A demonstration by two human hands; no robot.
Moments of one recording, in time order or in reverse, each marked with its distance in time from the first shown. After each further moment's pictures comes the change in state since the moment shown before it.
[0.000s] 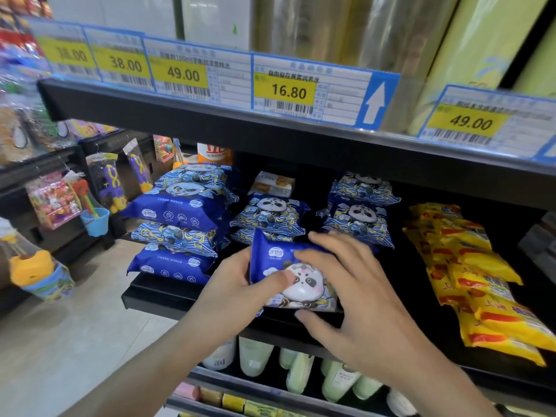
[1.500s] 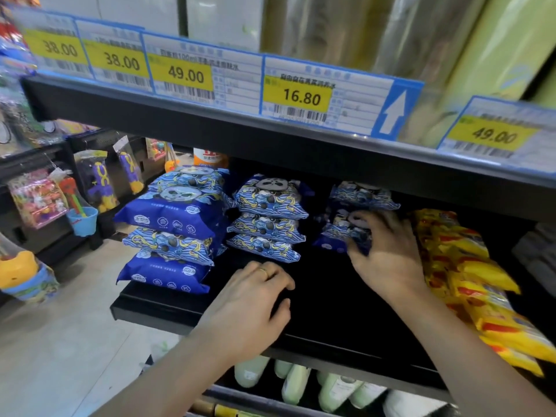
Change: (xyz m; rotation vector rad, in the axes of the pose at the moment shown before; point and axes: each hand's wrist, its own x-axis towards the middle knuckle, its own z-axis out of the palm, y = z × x) left_hand 0.027 -0.044 0.002 1.105 -0.087 0.372; right_hand 0.056 0.107 0.008 -0.287 0.109 0.515
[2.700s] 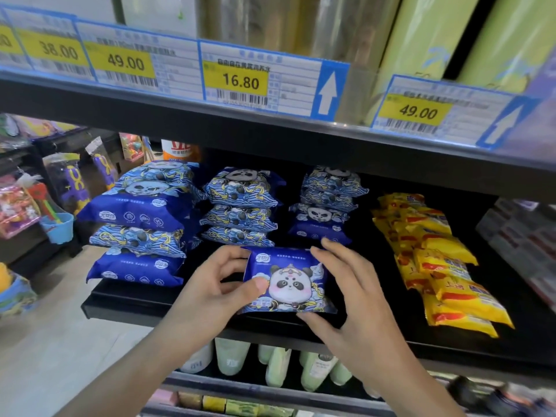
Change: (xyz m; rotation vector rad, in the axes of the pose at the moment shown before) left_hand -0.016 0.010 -0.013 -1.251 0.091 -0.330; right_hand -0.125 -0.019 -0.021 0.404 0.032 -0.330
